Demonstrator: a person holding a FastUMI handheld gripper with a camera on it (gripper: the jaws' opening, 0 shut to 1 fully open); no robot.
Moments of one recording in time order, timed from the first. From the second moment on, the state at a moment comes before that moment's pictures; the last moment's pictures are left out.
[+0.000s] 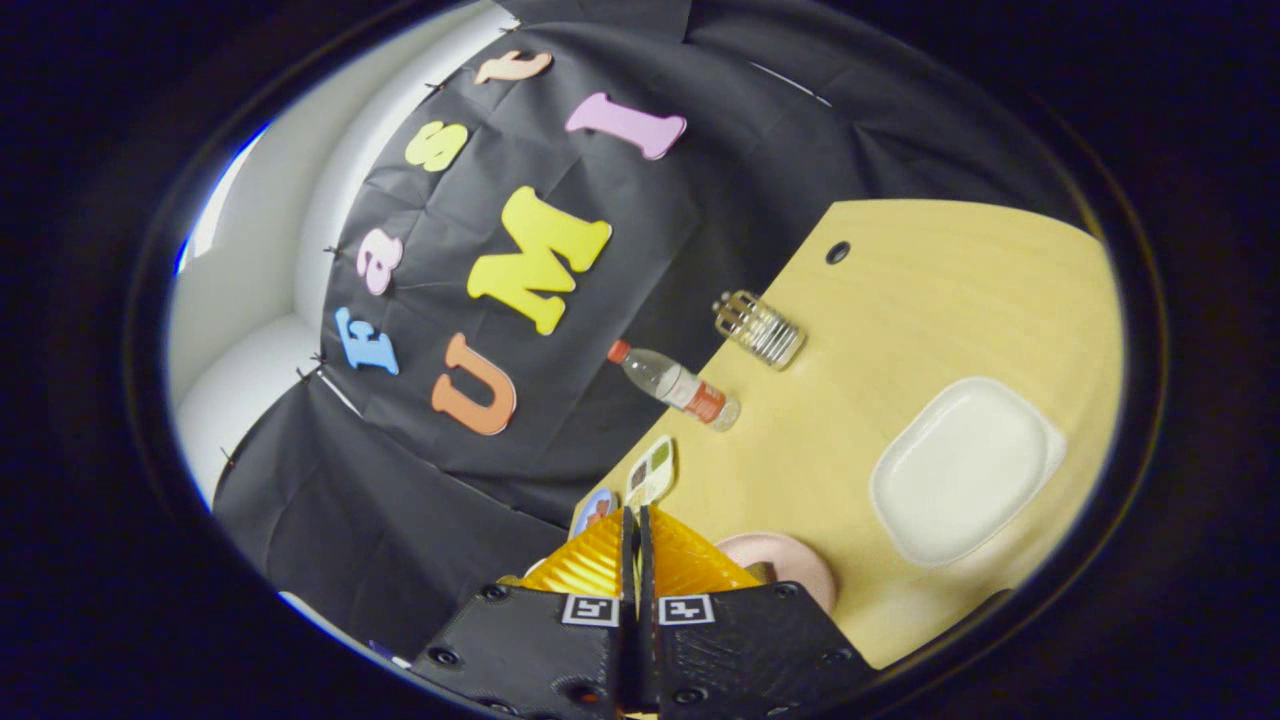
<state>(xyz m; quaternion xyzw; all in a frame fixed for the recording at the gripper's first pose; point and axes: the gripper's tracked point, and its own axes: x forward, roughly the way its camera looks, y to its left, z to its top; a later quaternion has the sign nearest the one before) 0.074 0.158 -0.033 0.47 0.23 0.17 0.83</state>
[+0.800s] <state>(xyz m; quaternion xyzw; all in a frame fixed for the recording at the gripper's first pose) 0.074 0.208 -0.121 0.50 0.31 0.14 0.80</state>
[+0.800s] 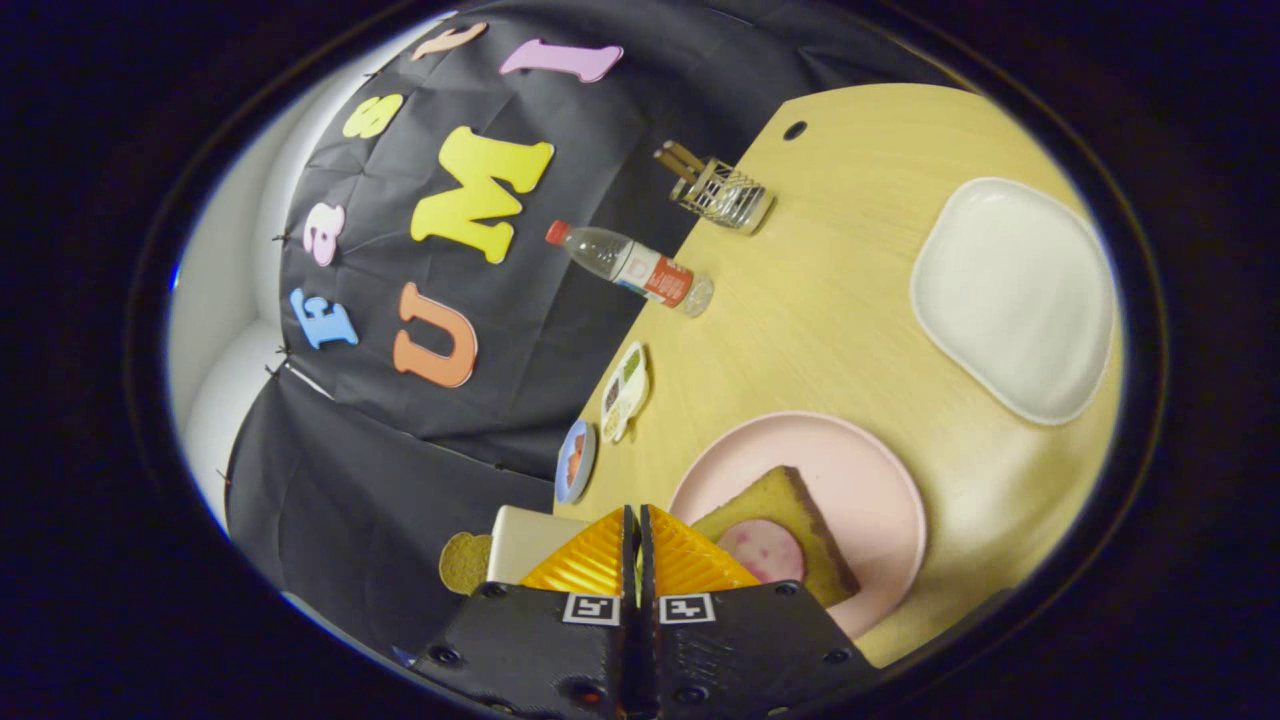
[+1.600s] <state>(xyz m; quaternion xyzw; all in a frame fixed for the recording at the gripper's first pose) 0.067 0.137 -0.129 0.37 0.25 0.06 0.89</state>
